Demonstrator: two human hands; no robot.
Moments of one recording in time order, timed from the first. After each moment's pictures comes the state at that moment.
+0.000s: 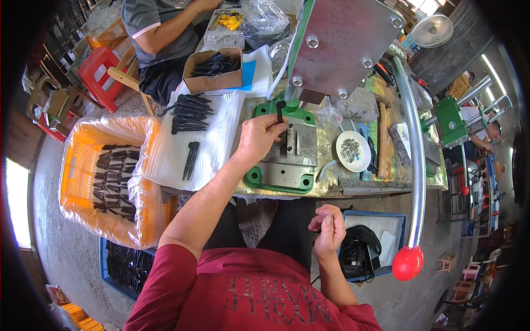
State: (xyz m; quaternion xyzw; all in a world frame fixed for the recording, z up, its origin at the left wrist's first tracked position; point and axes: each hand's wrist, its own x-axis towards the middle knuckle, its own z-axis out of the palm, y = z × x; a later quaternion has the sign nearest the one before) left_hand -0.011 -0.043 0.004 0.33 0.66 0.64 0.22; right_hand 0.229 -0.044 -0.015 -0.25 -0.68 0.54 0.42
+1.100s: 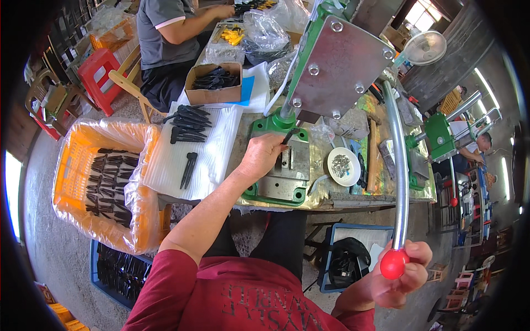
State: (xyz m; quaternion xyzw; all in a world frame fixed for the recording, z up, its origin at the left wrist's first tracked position) left_hand -0.006 -0.041 0.002 0.49 0.69 0.53 0.05; right_hand 0.264 -0.032 0.125 0.00 -0.74 0.30 0.61
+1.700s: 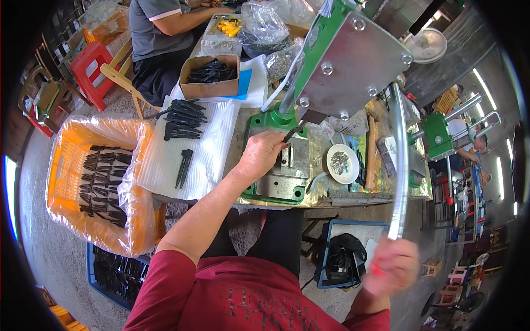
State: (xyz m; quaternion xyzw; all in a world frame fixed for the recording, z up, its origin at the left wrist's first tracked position) left_hand -0.010 -0.042 -0.003 0.49 0.68 0.55 0.03; right_hand 0.250 -0.037 0.131 -0.19 -0.89 0.18 0.38
